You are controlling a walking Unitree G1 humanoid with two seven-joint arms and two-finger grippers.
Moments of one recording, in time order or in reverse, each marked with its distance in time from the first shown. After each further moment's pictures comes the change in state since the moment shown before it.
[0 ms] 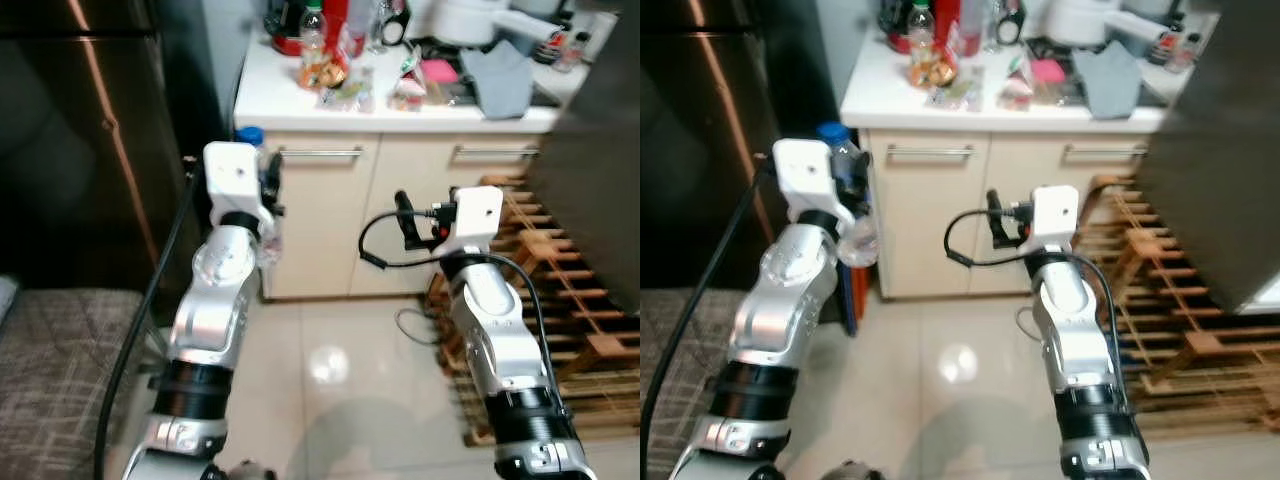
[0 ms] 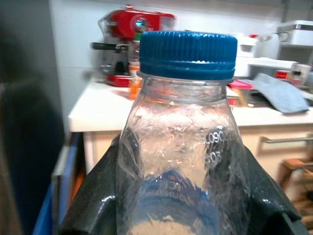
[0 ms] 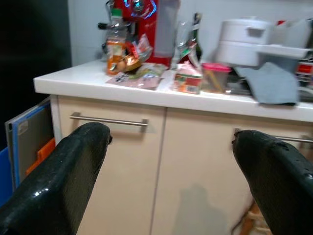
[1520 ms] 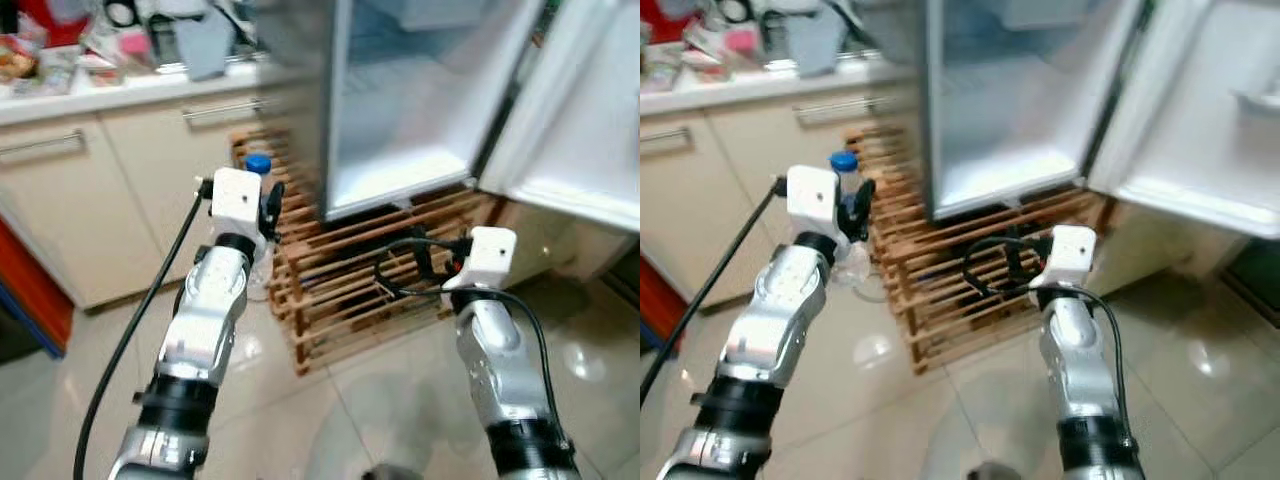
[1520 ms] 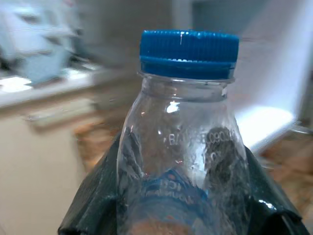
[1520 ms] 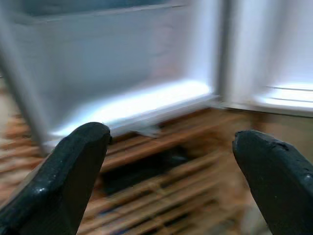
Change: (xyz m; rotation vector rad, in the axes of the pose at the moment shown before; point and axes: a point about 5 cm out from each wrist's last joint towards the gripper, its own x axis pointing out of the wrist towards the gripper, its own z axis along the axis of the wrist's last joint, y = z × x) left arm 0.003 0.009 -0.021 0.044 0.066 -0.042; right arm -0.027 -0.035 -0.033 0.054 0.089 -0.171
